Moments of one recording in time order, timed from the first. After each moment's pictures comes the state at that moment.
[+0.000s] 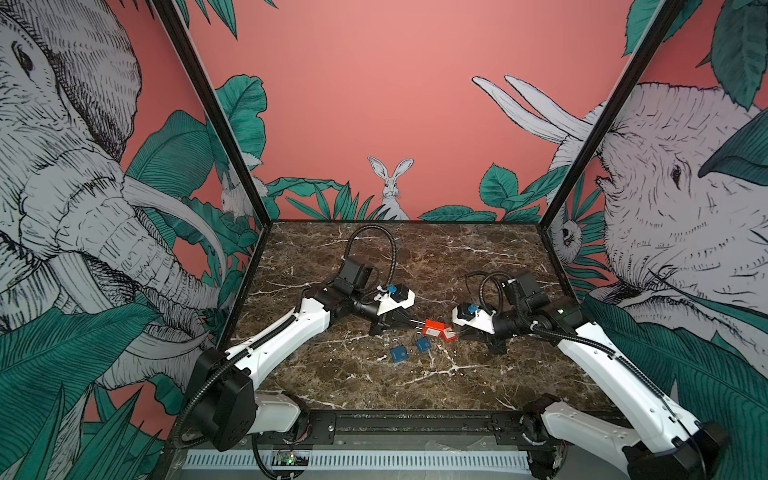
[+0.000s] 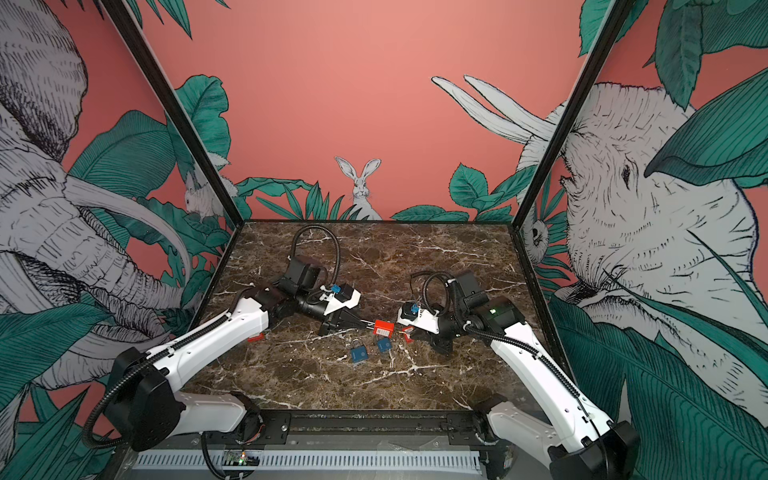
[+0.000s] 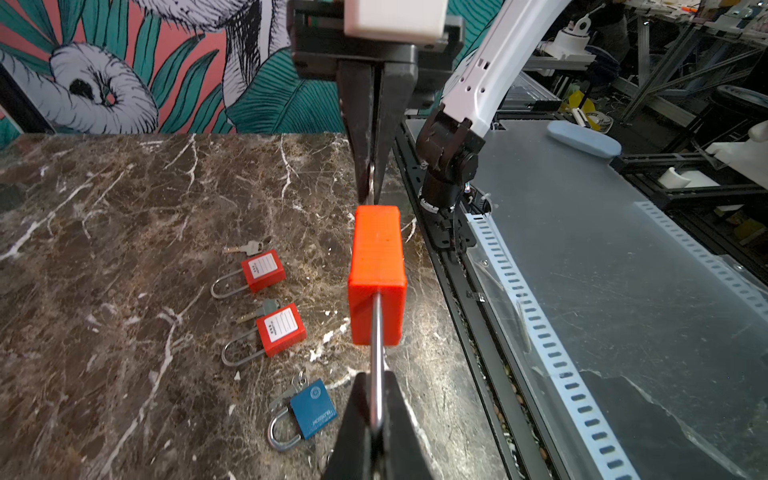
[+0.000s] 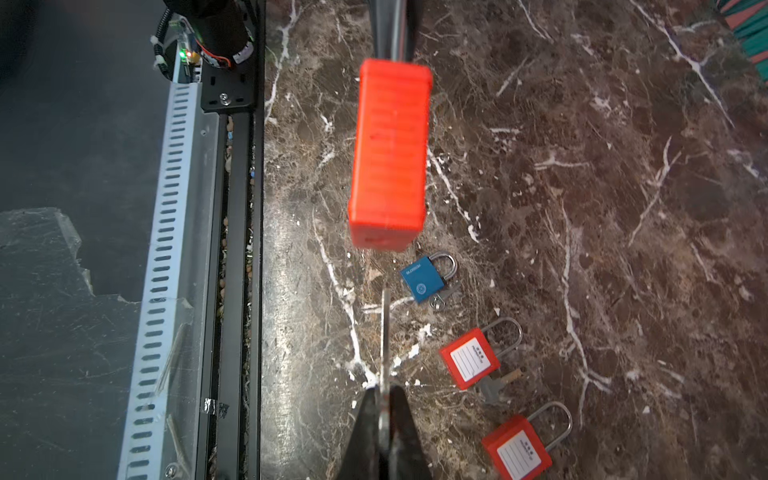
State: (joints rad) left arm -0.61 1.33 1.00 -0.53 1.06 0.72; right arm 0.46 1.03 1.01 -1.05 -0.61 -0.87
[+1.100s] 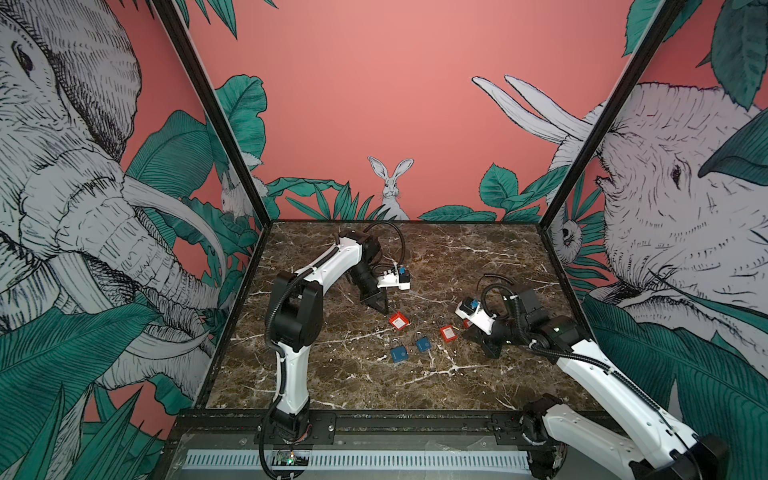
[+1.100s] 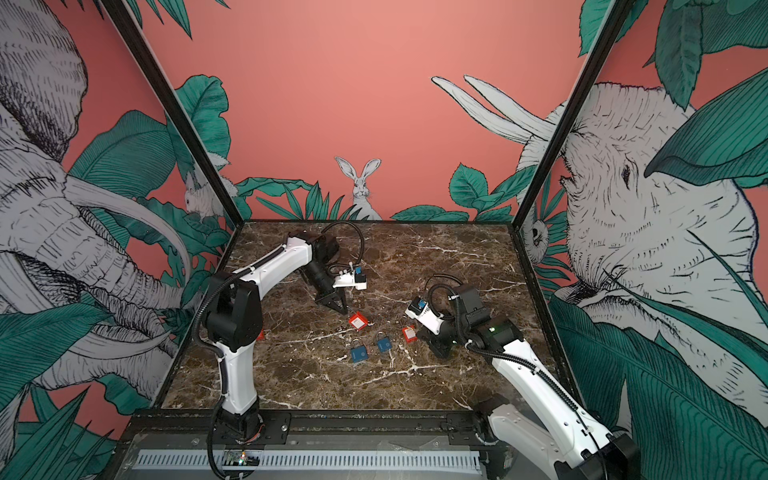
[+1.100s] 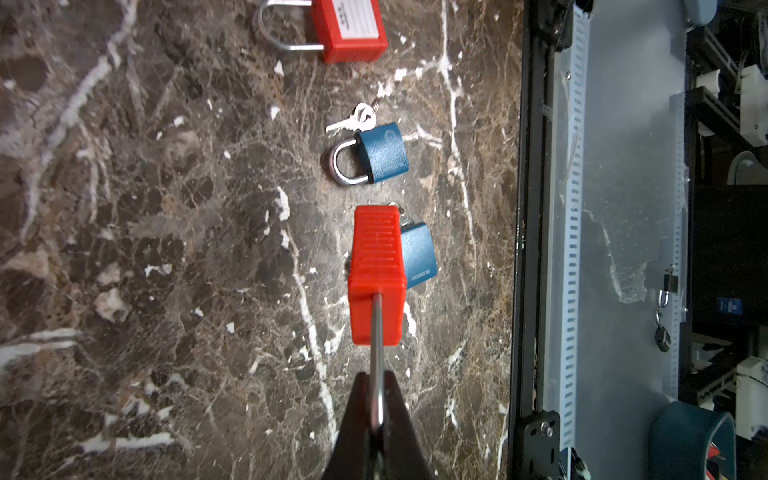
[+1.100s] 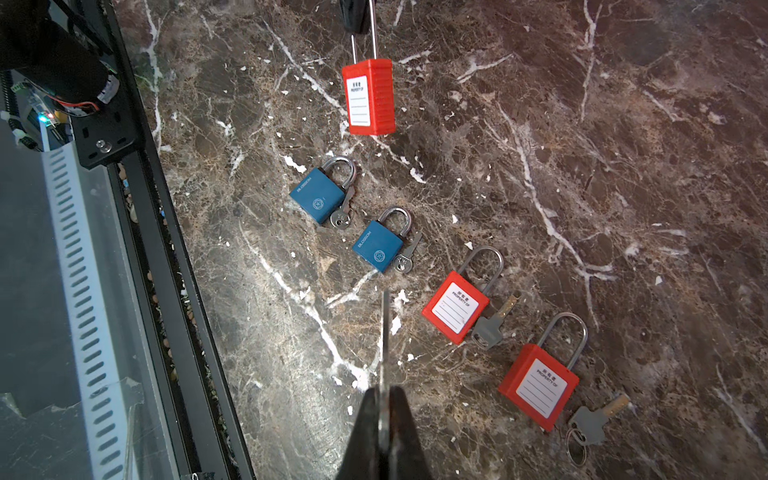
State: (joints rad) left arm -0.47 2.04 1.72 -1.48 0.60 1.07; right arm 0.46 0.93 0.78 -0.79 -0.48 -0.47
